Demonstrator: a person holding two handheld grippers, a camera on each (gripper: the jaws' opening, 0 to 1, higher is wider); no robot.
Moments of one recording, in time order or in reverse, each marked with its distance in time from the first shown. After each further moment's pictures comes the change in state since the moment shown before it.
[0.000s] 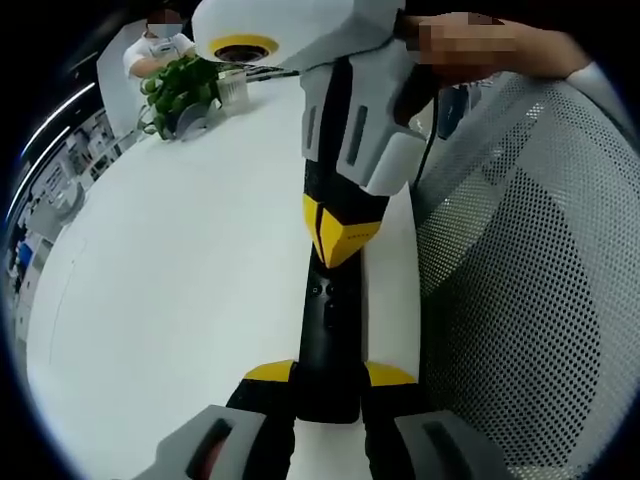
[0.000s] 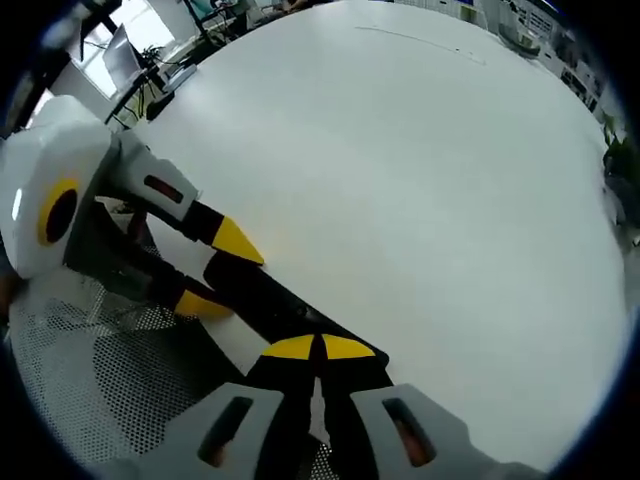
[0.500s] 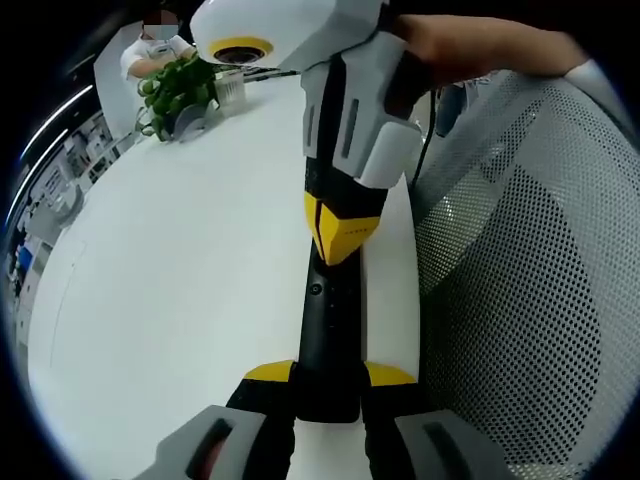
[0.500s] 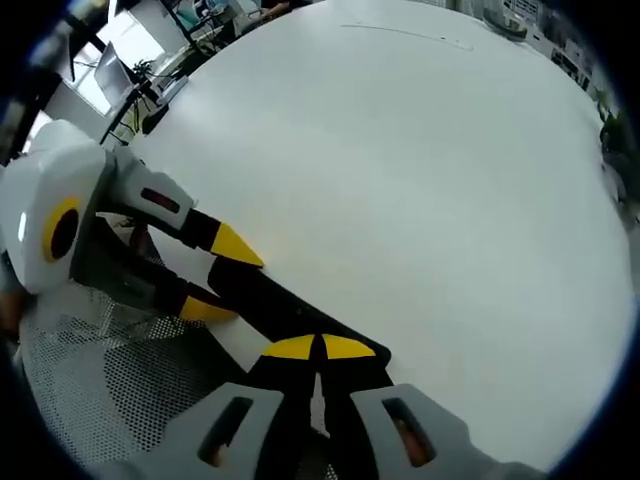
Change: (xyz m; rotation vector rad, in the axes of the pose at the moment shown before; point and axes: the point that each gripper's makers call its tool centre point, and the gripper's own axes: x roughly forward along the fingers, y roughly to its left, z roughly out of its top) left arm 0.000 0.000 0.000 0.015 0.007 -0.001; right arm 0.002 -0.002 0.000 0.064 -0.001 0.021
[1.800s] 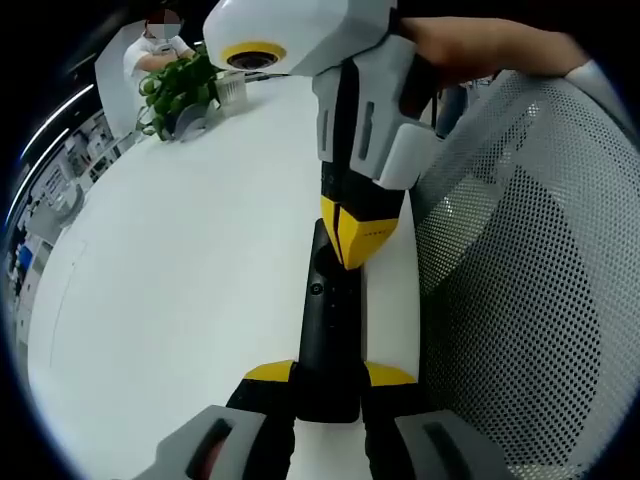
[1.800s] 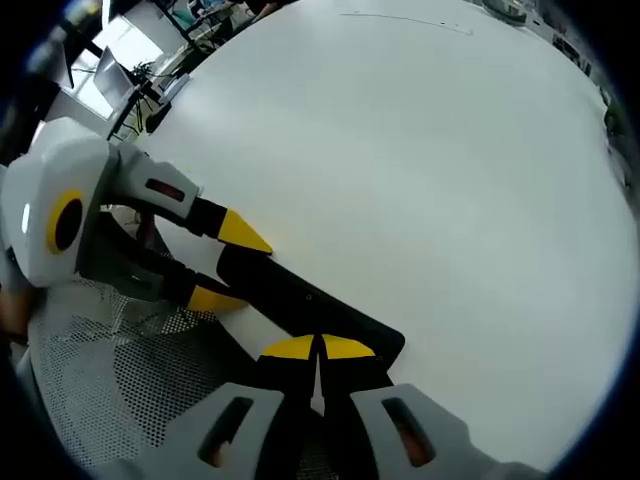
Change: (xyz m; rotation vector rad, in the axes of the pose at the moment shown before) left arm 0.001 0.001 0.000 -0.003 0.000 0.002; right arm -0.001 0.007 -0.011 0.044 0.037 0.055
